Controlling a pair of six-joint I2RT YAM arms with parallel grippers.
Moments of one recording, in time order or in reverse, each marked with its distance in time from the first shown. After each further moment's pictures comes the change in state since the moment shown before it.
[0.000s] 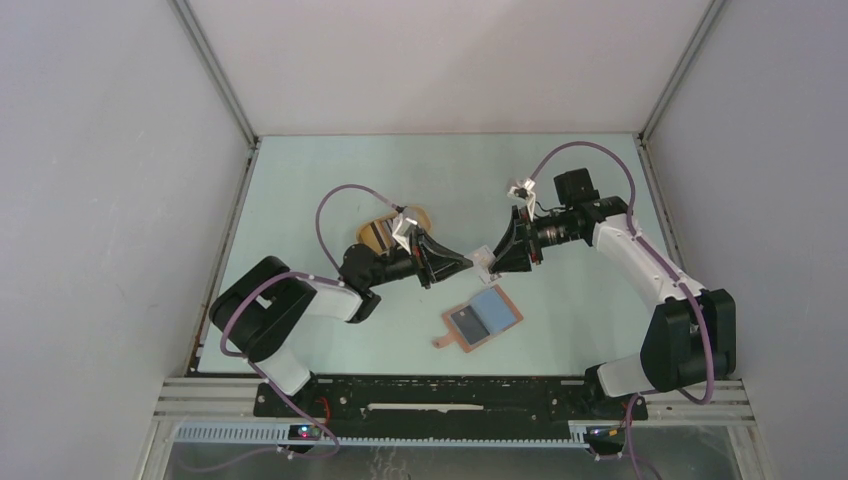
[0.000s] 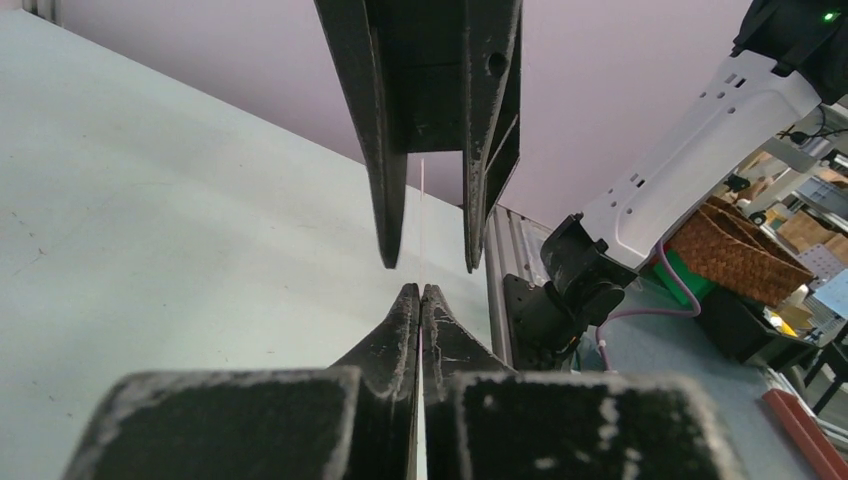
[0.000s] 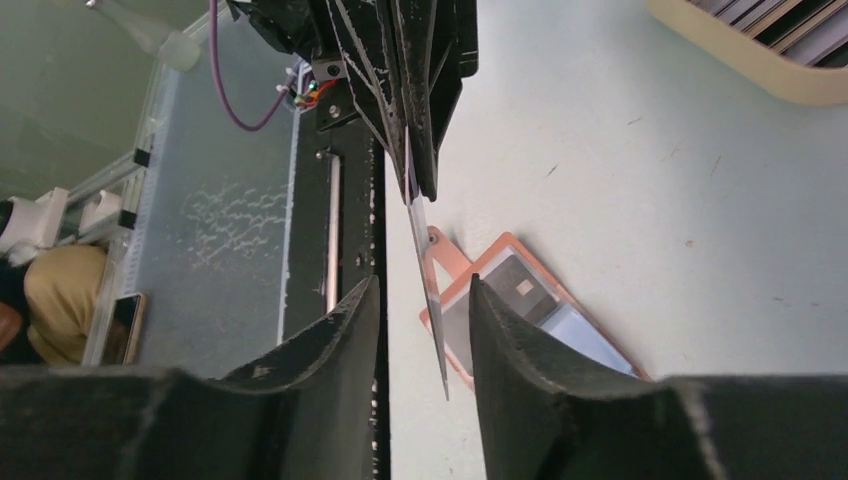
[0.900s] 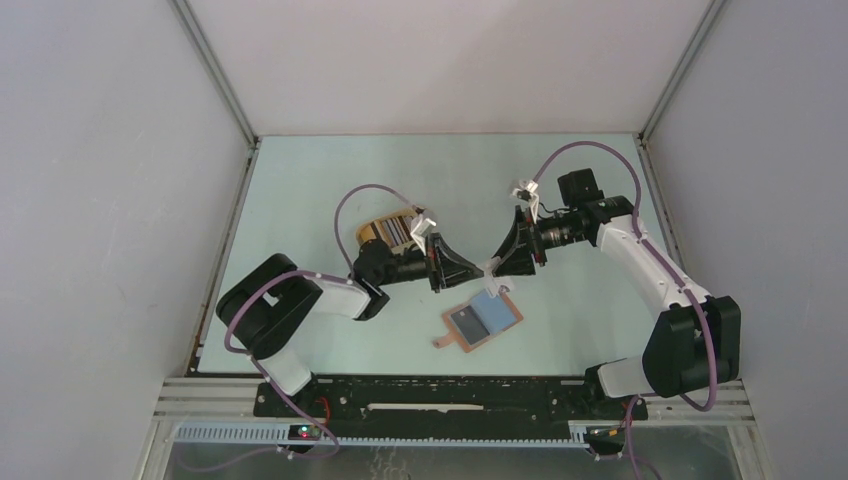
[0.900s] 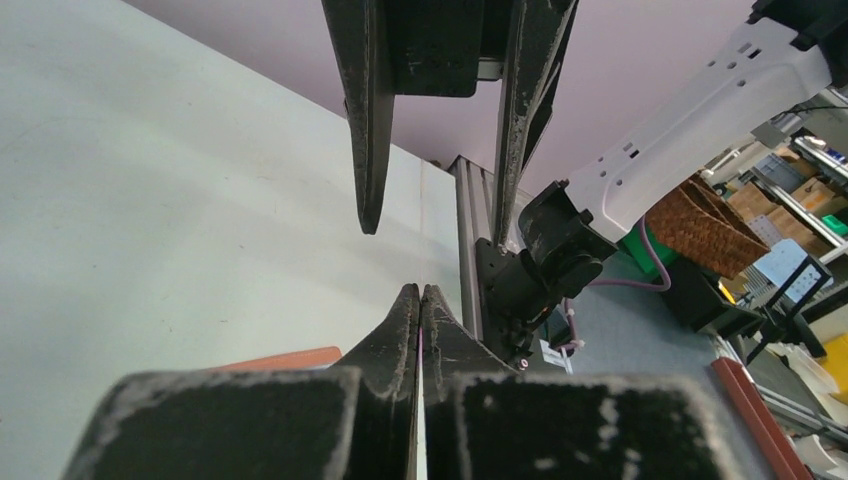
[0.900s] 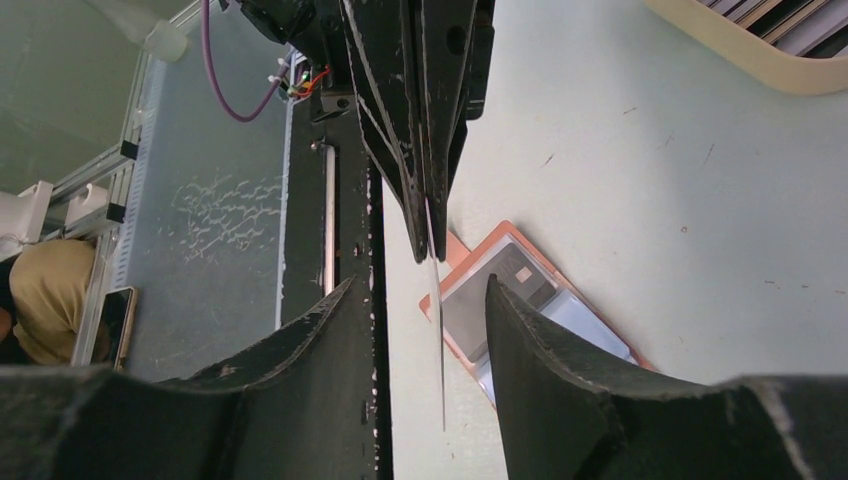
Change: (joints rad) left arm -0.044 0.031 0.053 -0.117 0.036 -0.032; right arm -0.019 -0.028 0.028 -0.093 0.026 -0.077
